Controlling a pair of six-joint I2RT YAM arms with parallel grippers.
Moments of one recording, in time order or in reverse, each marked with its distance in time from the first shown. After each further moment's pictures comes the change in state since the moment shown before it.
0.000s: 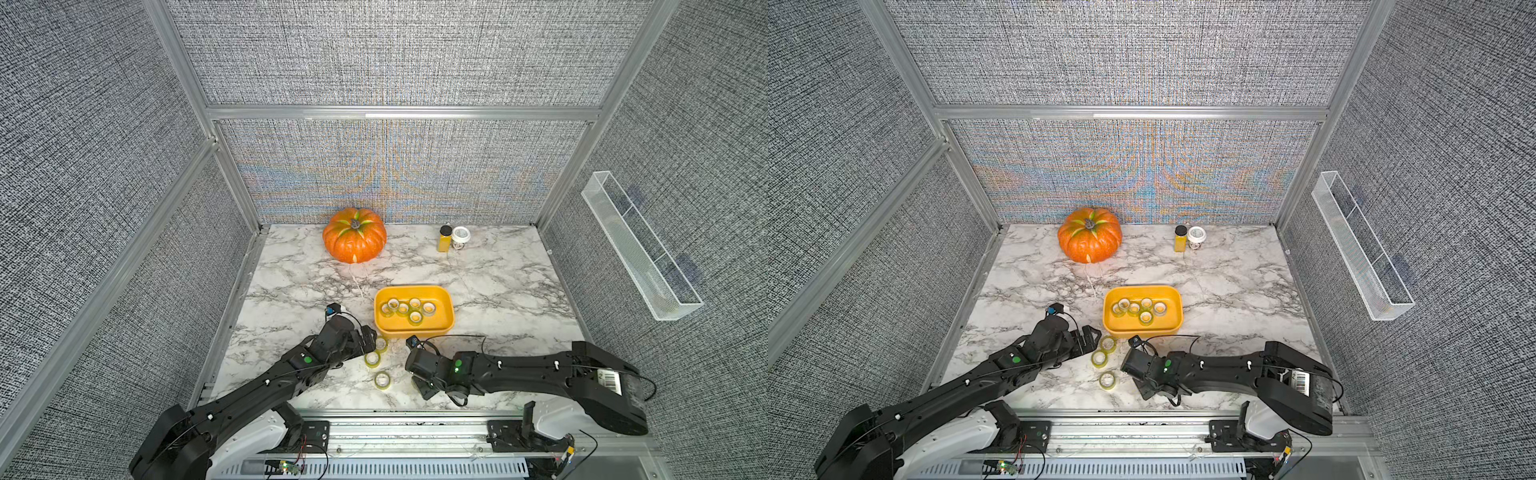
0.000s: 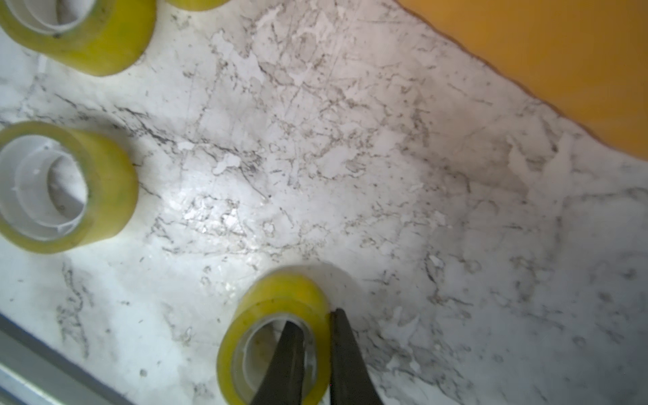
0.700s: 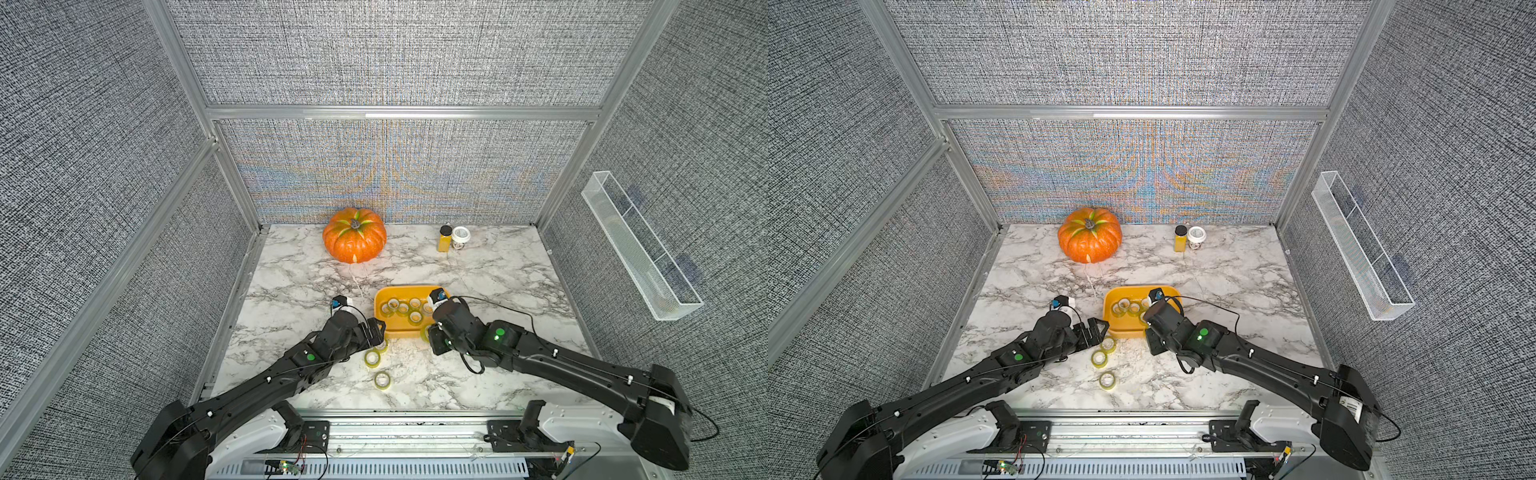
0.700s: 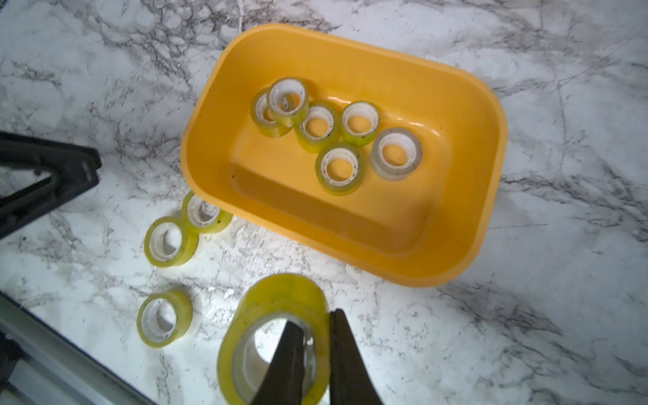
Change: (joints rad) left arm -0.028 0.030 0.061 0.077 -0.005 -0.012; right arm -0.279 -0.222 0.192 -0.116 0.029 -0.110
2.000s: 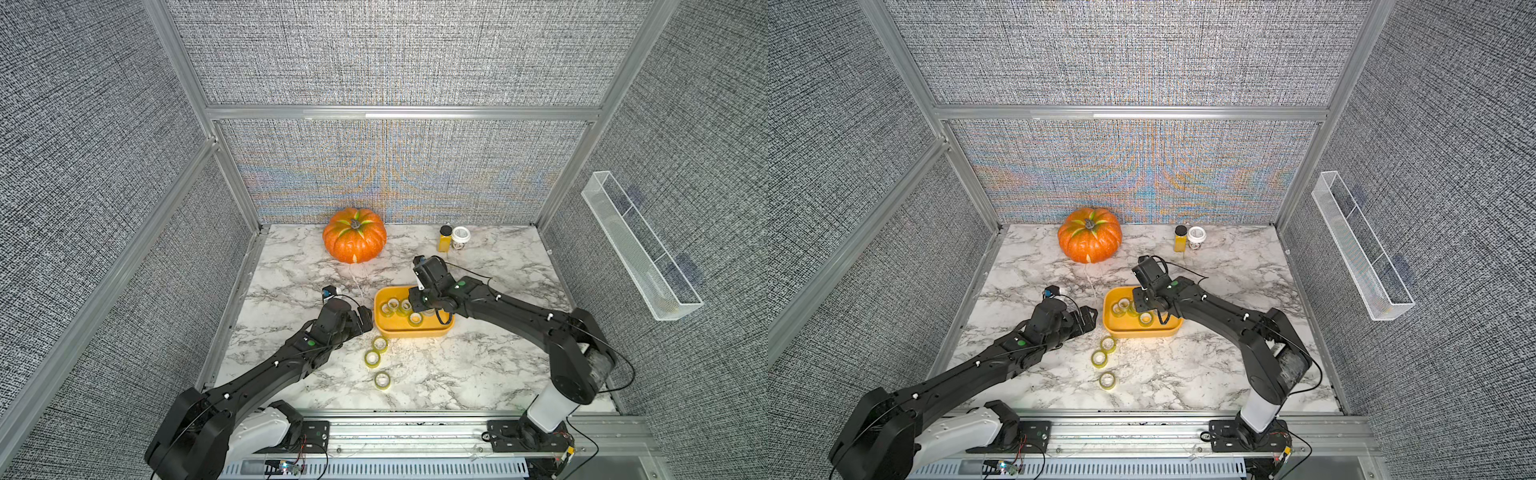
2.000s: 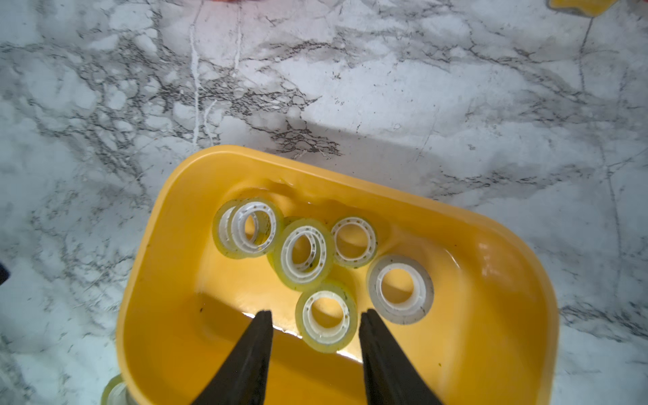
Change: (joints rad) left arm 0.161 0.066 0.002 0.010 -0.047 0.120; right arm -0.182 0.404 0.304 0.087 -0.139 -0.081
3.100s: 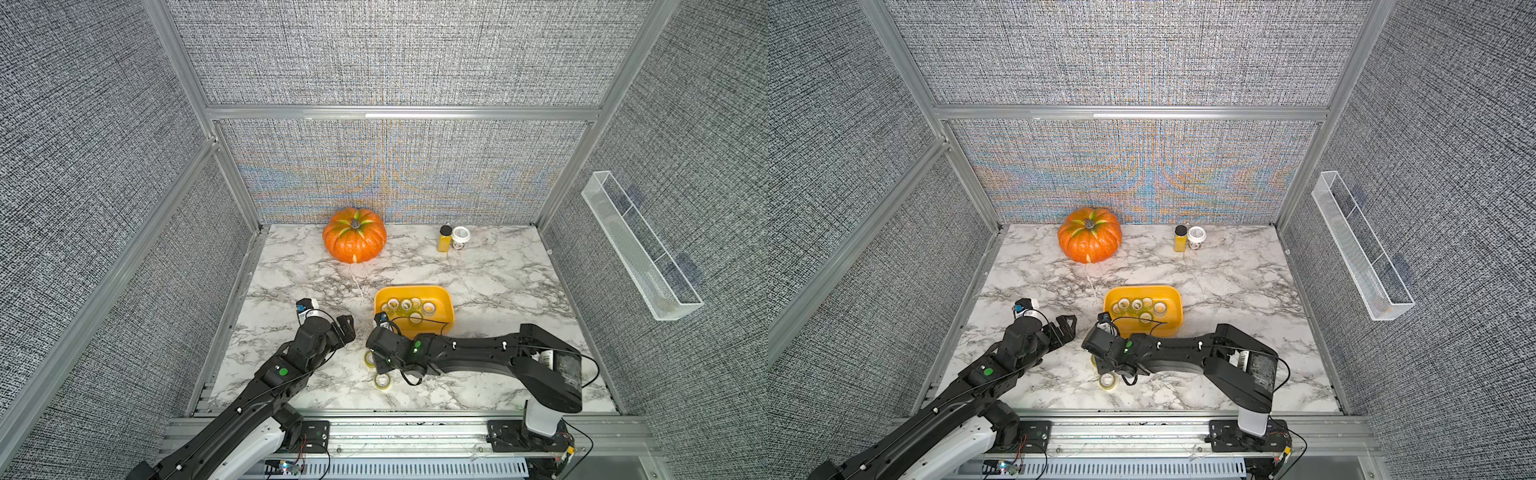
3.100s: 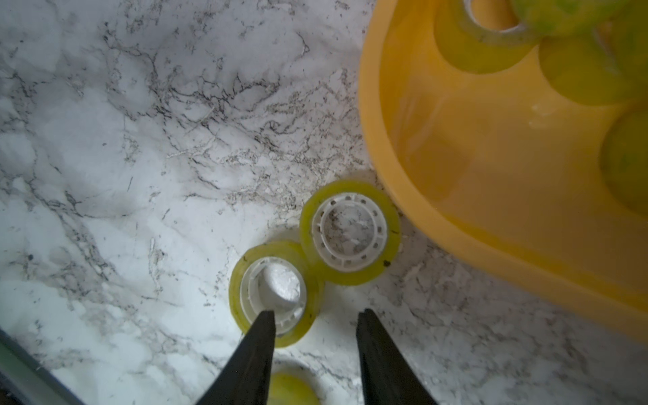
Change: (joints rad) left arm 0.001 -0.347 -0.066 -0.208 -0.117 -0.046; right arm 0.455 0.177 -0.095 0.158 0.130 0.356
